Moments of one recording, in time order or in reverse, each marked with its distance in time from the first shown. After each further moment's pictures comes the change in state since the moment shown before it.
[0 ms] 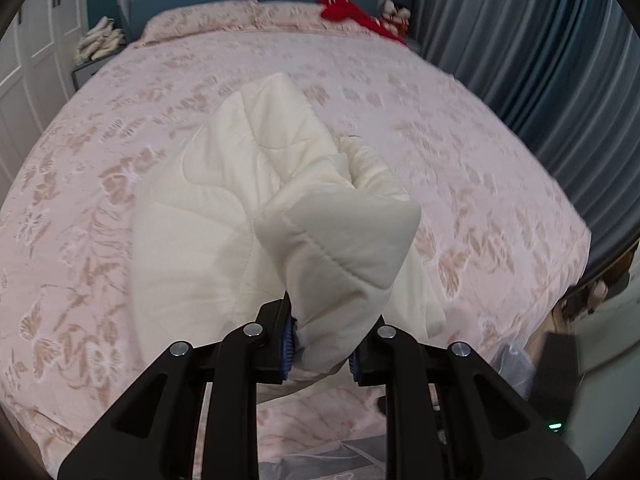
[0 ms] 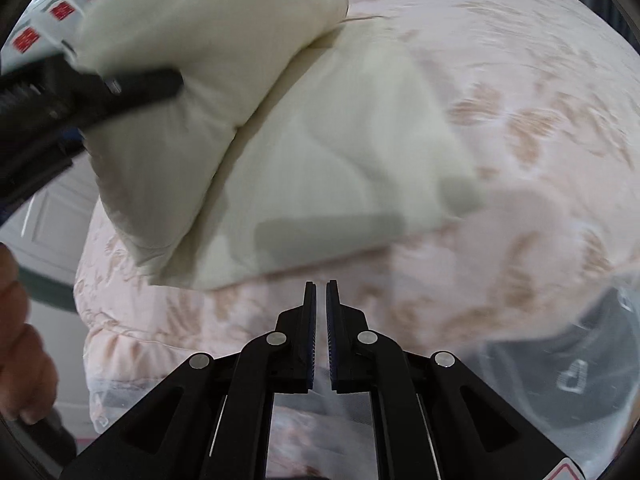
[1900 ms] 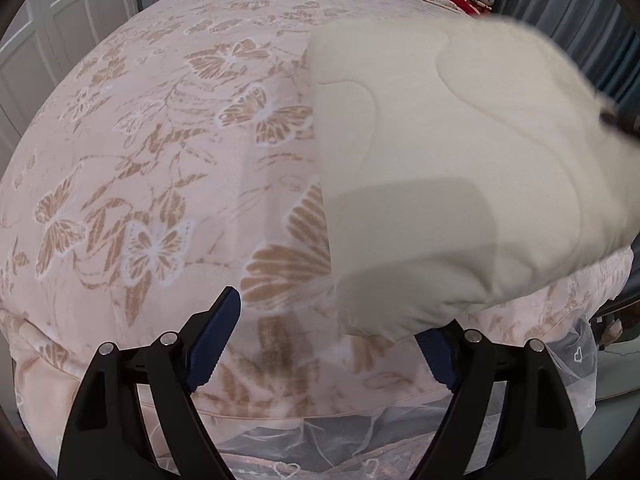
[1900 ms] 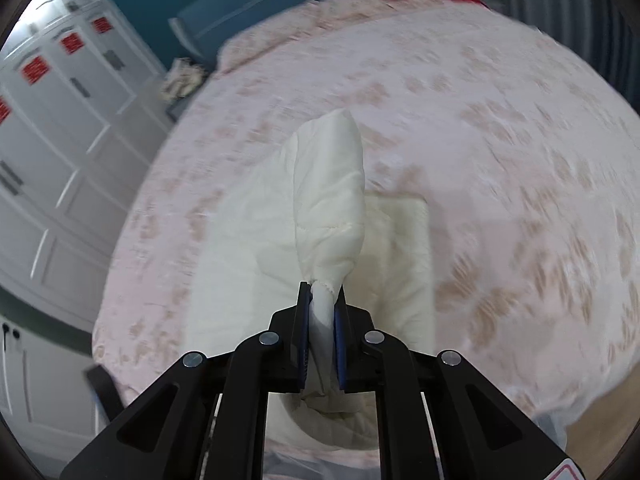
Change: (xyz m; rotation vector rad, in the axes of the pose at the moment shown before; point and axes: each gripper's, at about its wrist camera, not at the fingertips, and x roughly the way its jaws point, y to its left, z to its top) left arm 0.021 0.104 -0.082 -0.207 0.130 0.153; right arm -0.065 0.009 0.129 0.007 -0.153 0.006
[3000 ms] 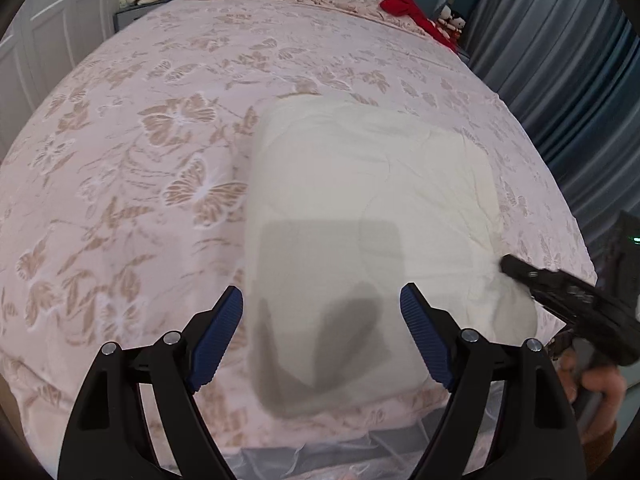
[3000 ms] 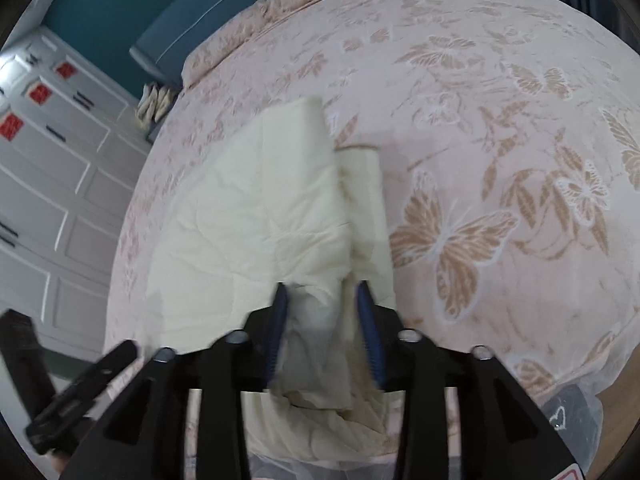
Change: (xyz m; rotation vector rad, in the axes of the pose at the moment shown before) left arm -0.027 -0.046 0.063 -0.002 -0.062 -0.124; right arm 0.029 -0.067 -0.032 0.174 0.001 0.040
